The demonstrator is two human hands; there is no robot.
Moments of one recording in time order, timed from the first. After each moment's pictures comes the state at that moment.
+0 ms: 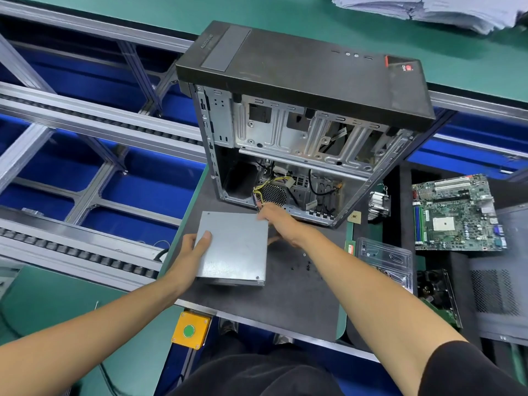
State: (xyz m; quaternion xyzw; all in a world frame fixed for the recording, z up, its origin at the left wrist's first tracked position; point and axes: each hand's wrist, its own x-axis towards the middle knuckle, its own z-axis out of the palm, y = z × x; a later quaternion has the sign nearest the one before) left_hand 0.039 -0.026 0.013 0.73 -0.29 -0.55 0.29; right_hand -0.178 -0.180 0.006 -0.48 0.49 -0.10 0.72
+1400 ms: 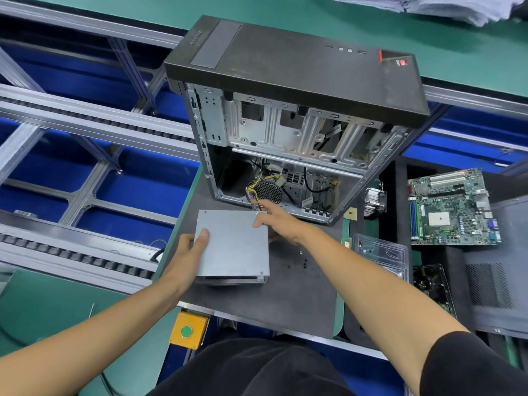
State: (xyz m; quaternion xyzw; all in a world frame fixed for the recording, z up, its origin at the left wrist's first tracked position) left_hand 0.032 -0.030 0.022 0.76 -0.26 -0.52 0.28; right_hand -0.187 -0.180 0.009 -0.54 0.47 -0.07 0.69
